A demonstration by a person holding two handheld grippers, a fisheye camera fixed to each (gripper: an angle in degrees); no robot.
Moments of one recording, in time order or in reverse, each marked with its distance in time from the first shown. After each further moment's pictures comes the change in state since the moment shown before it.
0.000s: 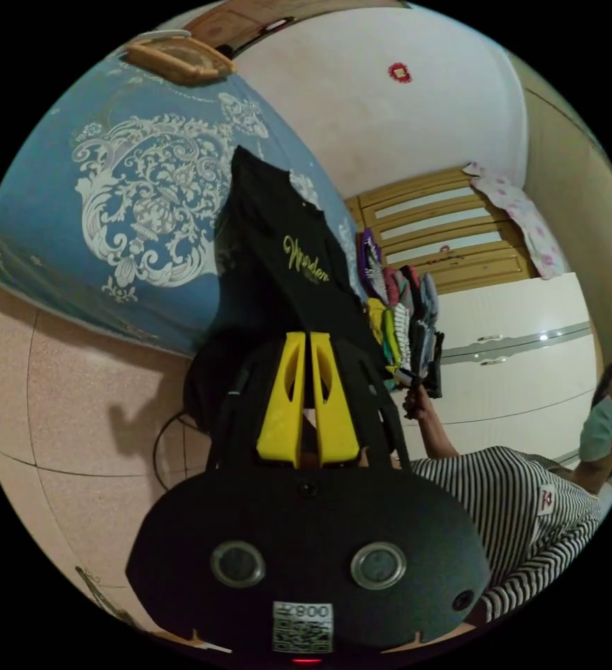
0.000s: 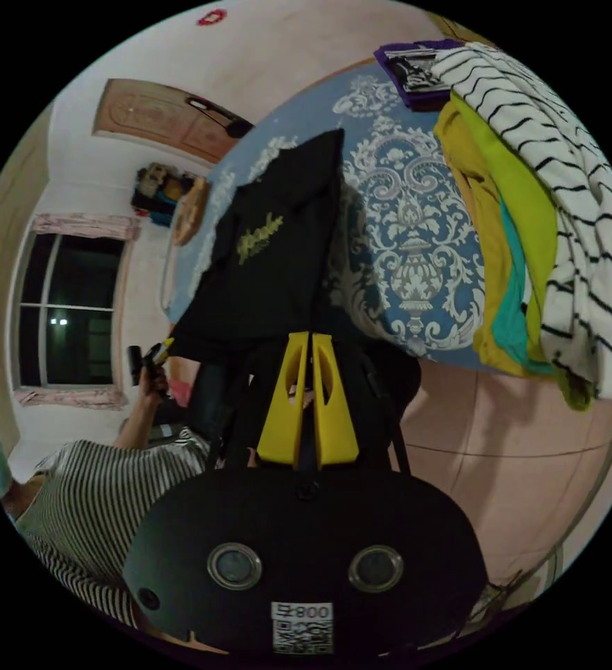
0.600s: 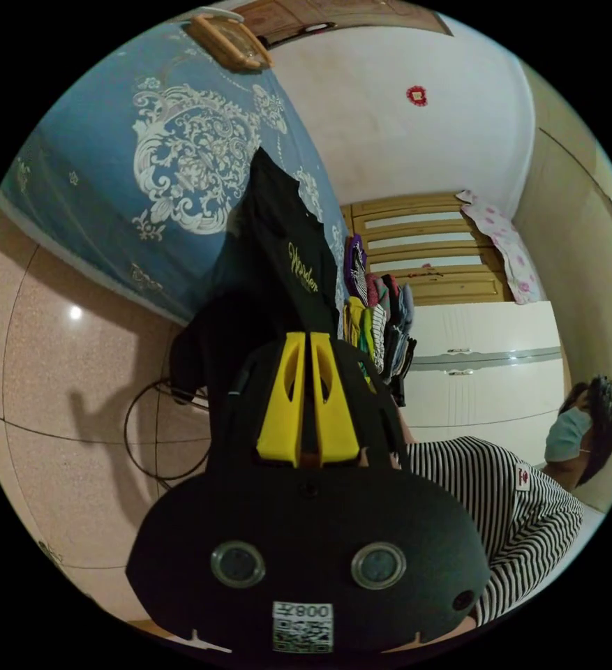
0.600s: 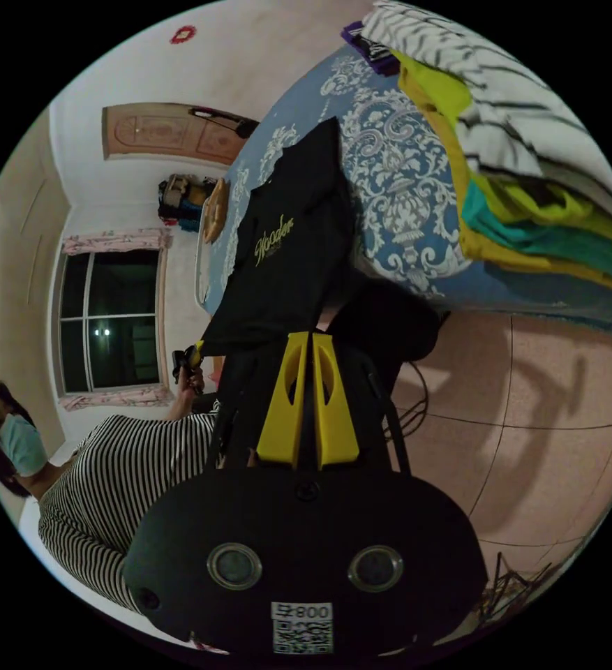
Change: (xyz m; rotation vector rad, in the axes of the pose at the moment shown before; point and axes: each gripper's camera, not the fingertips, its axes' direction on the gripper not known) left arm -0.022 0.060 -0.040 0.004 0.122 -0.115; right arm 0.064 0.077 -0.024 -0.052 -0.193 0.080
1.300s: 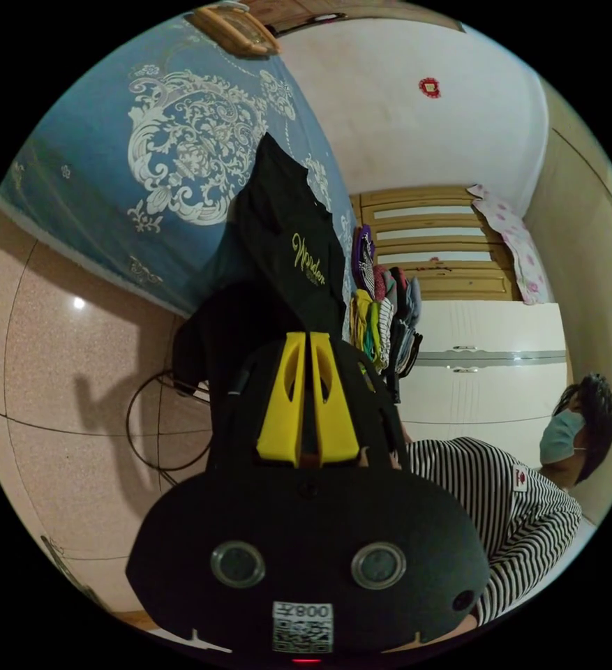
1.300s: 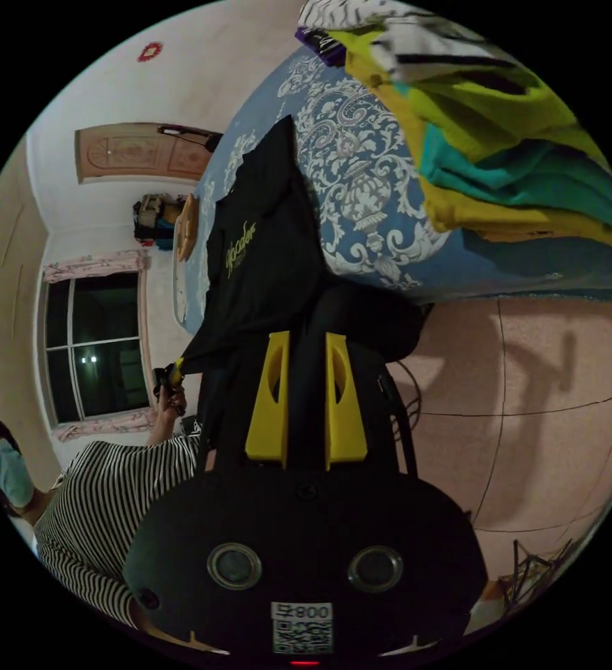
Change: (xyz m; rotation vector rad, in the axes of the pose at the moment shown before) left arm 0.006 -0.019 0.003 -0.052 -0.018 -0.027; right arm -0.004 -0.007 0.023 0.038 0.056 0.091
